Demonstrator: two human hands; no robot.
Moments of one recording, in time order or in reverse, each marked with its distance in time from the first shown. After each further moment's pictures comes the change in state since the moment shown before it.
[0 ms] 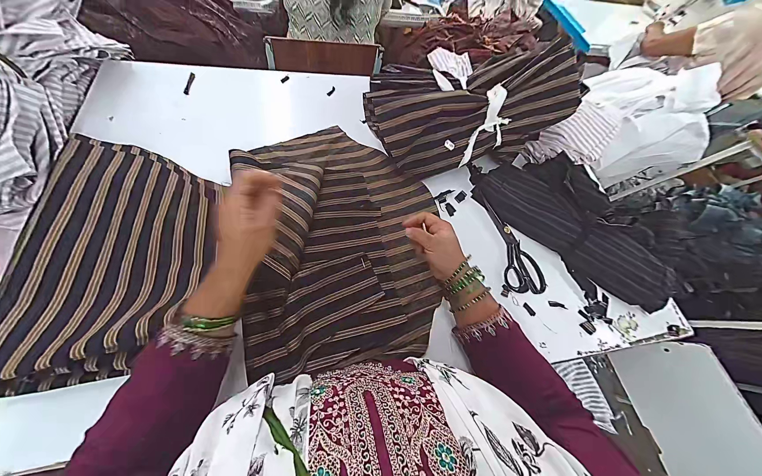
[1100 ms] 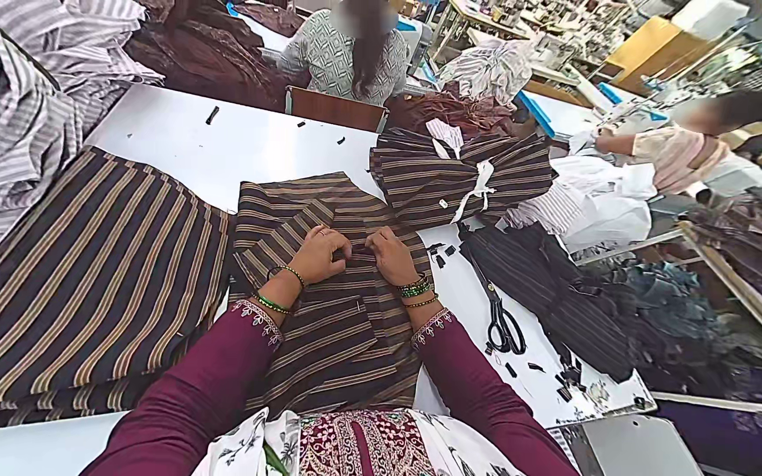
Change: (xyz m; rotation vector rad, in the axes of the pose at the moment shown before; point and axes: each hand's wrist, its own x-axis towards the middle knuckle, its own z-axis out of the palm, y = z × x) left_hand 0.049 -0.047 0.099 0.185 -0.610 0.120; right_hand 0.090 0.018 0.034 -1.010 -0.165 -0.478
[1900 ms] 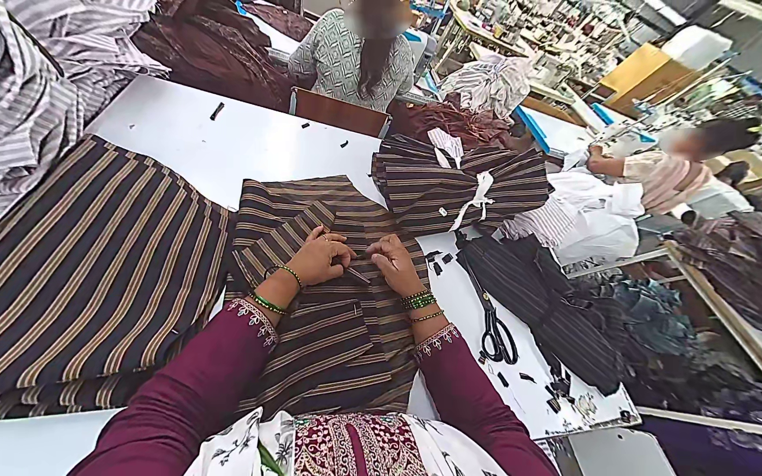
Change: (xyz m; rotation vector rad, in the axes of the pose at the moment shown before) left_hand 0.000 0.001 -0.005 -0.048 -0.092 0.018; right_hand -0.011 0.001 -0.013 0.385 0.008 0.002
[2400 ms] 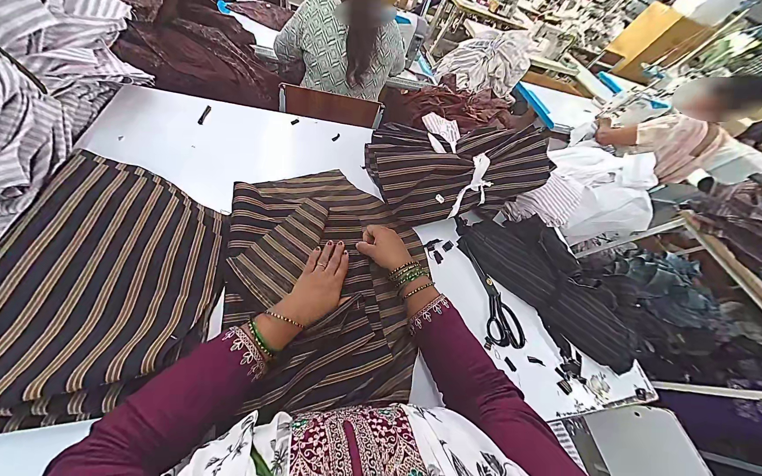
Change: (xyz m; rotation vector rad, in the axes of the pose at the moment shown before) left_hand -0.034 0.056 0.030 0.457 -0.219 -0.220; right_hand 0.040 -0.034 -0.005 -0.271 -0.306 0.477
